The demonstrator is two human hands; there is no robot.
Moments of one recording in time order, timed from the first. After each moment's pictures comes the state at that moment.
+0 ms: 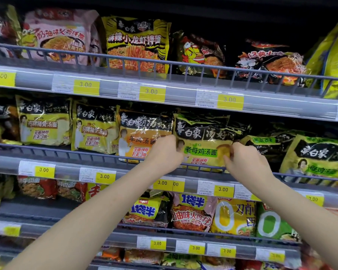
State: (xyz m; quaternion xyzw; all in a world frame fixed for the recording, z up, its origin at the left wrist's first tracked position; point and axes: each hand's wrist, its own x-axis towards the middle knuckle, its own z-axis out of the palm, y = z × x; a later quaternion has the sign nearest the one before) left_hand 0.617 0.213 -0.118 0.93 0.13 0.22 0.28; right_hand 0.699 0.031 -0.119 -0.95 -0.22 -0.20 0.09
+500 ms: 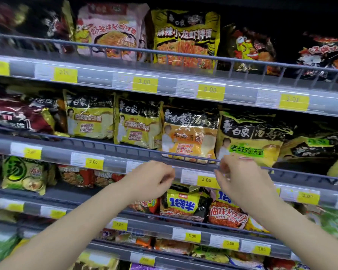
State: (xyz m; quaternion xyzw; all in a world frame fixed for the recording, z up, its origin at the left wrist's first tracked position) left_hand 0.501 0.320 -0.159 0.98 -0.03 0.12 0.15; right_hand 0.585 0.114 -0.125 -0.92 -0.34 -0.17 0.09
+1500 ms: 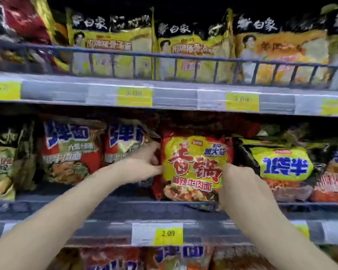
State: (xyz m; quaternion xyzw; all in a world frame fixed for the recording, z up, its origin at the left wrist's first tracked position) left_hand 0.560 0.538 -0.363 0.95 0.04 0.16 0.26; right_hand 0.547 0.312 -0.354 -0.96 -0.20 -0.16 0.08
